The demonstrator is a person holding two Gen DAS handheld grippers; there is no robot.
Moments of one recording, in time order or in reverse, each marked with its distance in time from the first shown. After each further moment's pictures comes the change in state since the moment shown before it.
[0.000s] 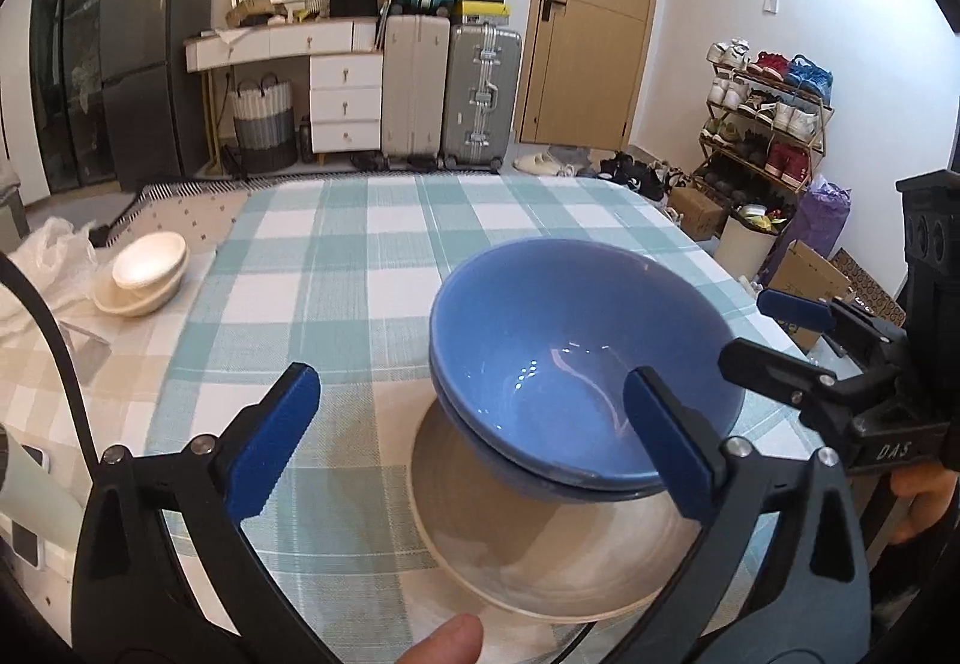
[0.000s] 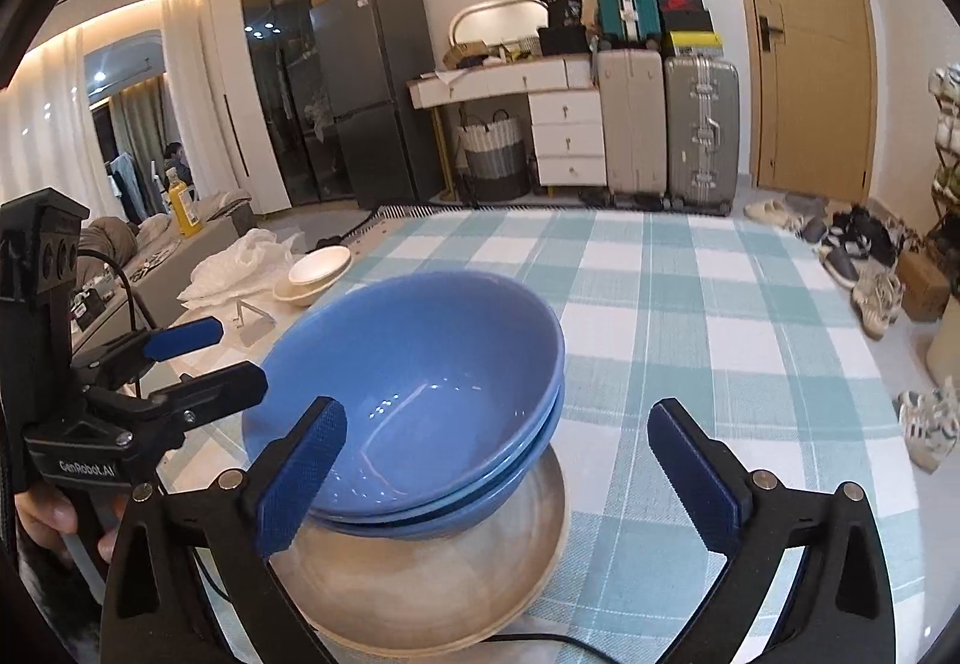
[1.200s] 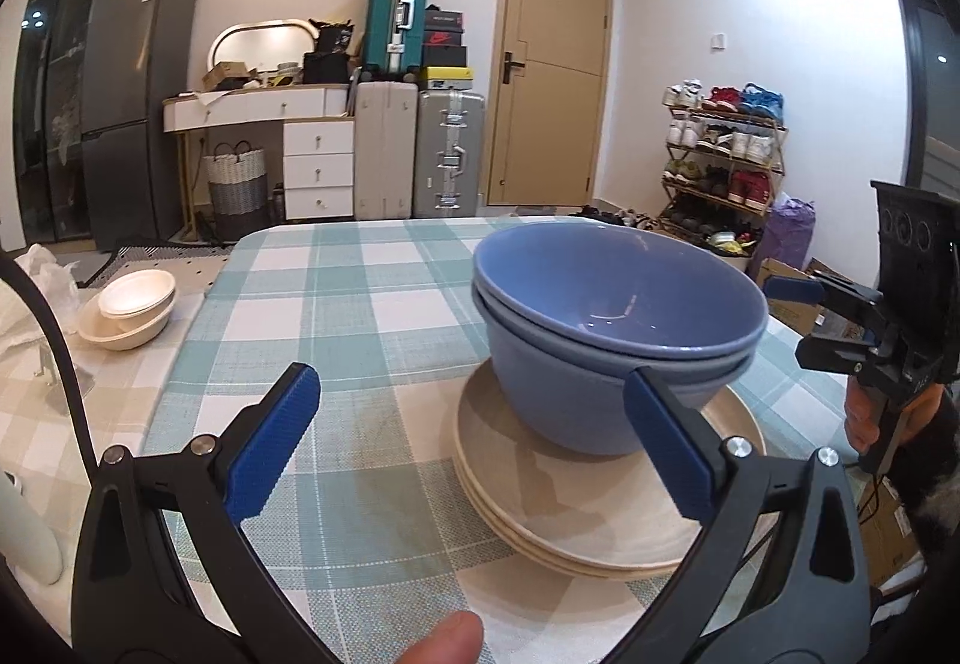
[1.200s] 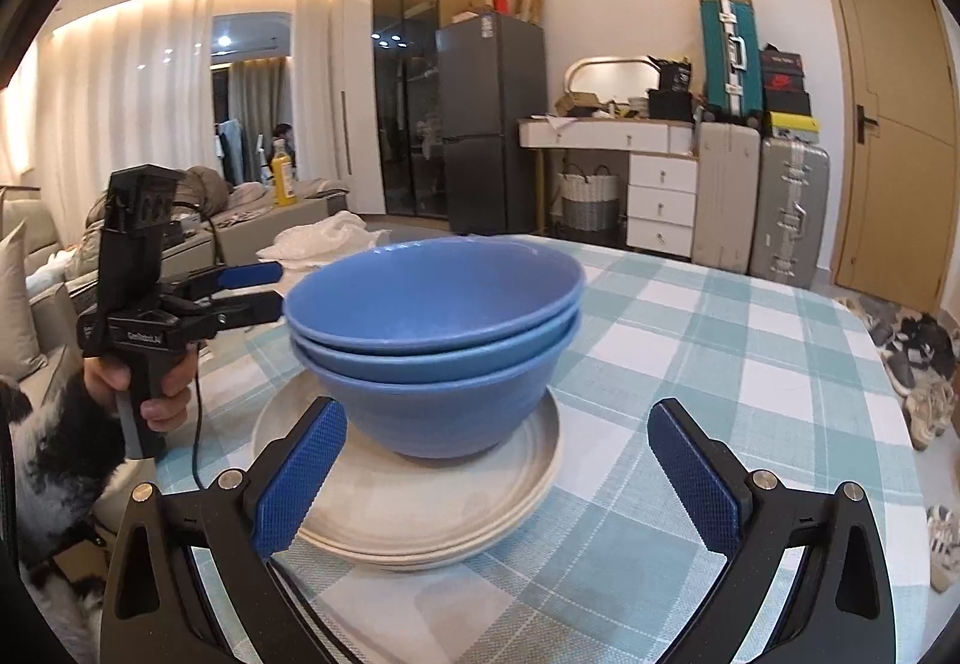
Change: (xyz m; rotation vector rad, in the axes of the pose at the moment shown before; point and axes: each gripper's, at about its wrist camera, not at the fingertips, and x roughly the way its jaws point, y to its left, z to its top) left arm 0.000 0.039 -0.073 0.070 -0.190 -0.095; right arm -0.018 -0.026 -0.060 -0.231 -0.134 0.203
